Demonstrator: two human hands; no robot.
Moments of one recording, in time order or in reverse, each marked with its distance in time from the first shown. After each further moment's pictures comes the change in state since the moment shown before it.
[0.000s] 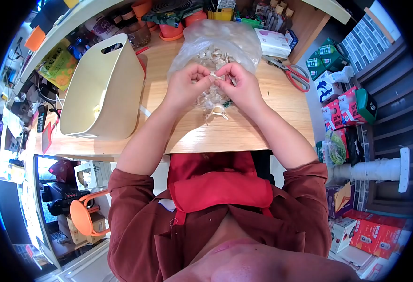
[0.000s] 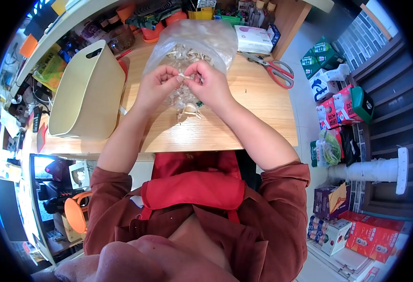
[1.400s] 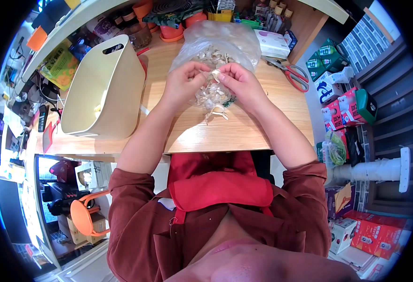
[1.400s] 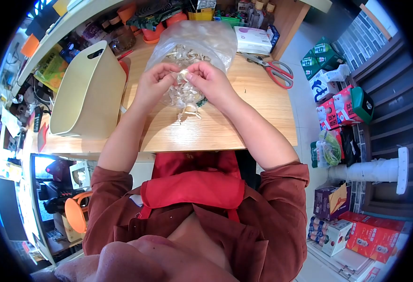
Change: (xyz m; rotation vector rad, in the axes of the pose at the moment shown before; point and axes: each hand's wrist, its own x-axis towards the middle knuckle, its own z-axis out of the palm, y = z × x) left_hand 0.003 0.000 -0.003 -0.150 0.052 0.050; right_hand 0.005 0.002 -0.008 0.477 -0.186 0.243
